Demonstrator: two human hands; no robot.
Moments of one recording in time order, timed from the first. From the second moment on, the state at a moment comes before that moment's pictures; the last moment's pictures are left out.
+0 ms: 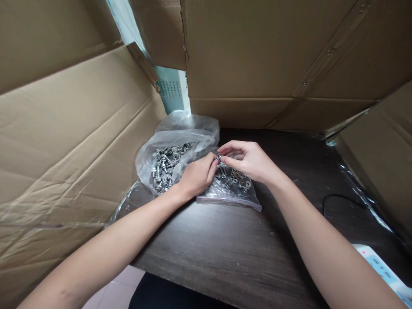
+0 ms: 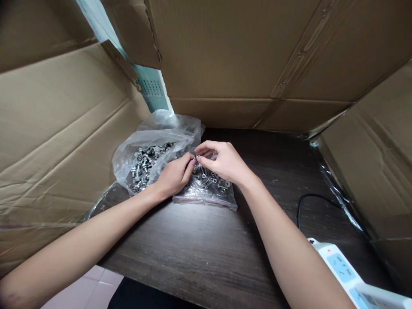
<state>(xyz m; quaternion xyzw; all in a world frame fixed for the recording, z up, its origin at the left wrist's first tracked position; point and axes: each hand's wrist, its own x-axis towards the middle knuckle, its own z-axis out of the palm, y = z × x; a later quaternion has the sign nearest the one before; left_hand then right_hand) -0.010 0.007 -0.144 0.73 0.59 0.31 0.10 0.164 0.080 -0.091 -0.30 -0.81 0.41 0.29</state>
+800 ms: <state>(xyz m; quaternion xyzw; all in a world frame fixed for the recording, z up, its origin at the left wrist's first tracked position) -0.010 0.008 -0.145 0.74 0.58 0.33 0.11 0.165 0.080 -0.088 -0.30 -0.81 0.42 0.28</state>
